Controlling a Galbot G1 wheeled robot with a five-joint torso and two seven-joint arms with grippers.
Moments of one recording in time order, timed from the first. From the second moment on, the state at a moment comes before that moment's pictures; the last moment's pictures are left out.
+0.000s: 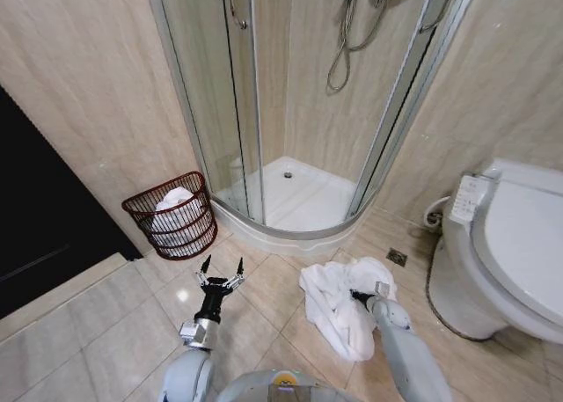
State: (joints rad) left arm 1.69 -1.50 -0.51 -2.05 -0.07 -0.27 0.04; right arm -1.12 1.33 0.63 1.29 0.39 -0.42 -0.02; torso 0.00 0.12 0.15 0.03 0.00
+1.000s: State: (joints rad) left arm 1.68 -1.50 -0.51 -2.04 -0.12 -0.35 0.04; right arm -1.56 1.31 0.72 2.26 0.13 -0.16 0.15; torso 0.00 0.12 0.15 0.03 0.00
